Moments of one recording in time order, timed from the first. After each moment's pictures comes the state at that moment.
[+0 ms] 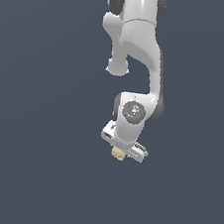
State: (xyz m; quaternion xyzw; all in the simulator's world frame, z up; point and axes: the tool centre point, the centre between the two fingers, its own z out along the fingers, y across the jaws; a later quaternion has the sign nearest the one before) arm 0.067 0.061 0.040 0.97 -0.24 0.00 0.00
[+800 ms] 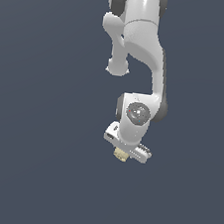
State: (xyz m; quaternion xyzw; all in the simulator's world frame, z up) arm 0.070 0.074 0.041 0.97 -0.24 0.00 0.00
